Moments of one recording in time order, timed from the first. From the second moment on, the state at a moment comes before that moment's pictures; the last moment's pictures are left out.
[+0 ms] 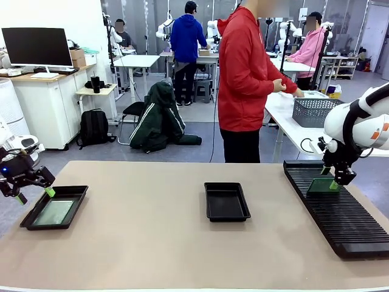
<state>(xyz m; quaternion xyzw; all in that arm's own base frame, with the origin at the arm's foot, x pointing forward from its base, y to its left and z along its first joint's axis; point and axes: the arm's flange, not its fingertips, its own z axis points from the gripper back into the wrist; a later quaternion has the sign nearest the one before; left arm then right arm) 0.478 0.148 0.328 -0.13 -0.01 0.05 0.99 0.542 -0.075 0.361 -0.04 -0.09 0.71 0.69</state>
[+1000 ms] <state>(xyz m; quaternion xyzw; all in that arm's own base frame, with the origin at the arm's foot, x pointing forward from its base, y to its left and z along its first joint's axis) 0.478 0.148 0.328 -0.13 -0.01 0.05 0.99 0.545 -0.073 0.360 -0.04 -0.09 0.71 0.69</state>
